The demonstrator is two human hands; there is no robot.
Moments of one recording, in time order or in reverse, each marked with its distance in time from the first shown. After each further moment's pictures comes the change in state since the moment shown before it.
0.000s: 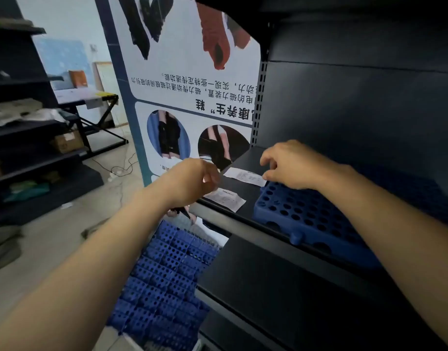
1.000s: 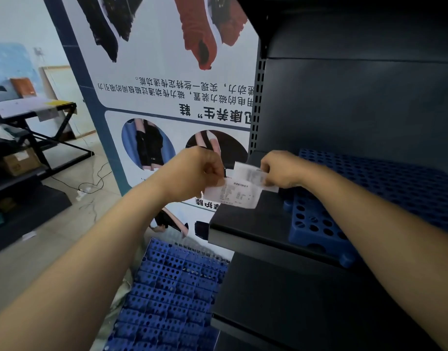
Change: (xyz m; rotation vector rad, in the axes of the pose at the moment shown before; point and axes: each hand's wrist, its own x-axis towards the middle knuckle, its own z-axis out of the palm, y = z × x) left_hand 0.047 -0.055 -0.028 -0.295 -0.056 0.141; right_hand 0.078 -0.014 0.035 0.123 -0.142 0.308
